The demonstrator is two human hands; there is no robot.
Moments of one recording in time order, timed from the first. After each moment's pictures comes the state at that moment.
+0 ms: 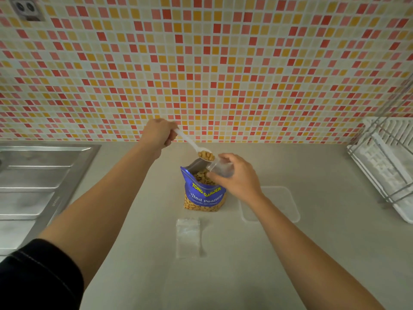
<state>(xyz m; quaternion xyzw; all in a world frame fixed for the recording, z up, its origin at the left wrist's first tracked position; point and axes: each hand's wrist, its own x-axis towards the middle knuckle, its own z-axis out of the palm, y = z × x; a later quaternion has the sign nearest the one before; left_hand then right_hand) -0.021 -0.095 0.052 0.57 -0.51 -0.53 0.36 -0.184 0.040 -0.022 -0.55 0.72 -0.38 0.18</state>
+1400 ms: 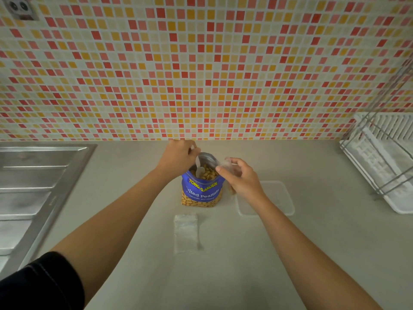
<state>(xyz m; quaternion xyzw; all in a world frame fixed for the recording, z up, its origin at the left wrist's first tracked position) -0.042 -0.050 0.005 0.45 -0.84 -0.18 0.22 -0.193 0.059 -0.042 -0.40 0.69 -0.49 0.35</state>
